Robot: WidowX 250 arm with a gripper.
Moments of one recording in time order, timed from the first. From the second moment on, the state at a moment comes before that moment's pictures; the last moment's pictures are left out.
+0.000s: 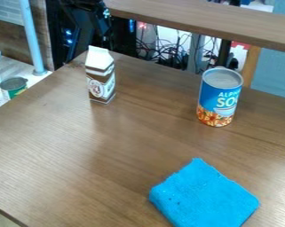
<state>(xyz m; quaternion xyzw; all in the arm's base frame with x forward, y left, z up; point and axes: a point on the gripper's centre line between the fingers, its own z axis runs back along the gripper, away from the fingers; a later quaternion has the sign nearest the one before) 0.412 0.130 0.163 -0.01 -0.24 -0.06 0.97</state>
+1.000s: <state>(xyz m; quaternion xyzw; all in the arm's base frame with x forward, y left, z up) 0.411 0.120 0.127 -0.05 -0.22 -0.05 0.97</state>
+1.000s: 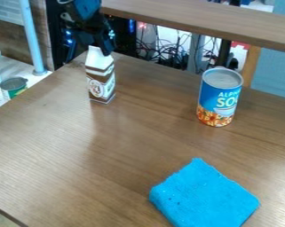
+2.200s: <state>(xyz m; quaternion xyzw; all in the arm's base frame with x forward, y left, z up) 0.406 0.123 0.105 -0.04 -0.21 -0.04 0.98</state>
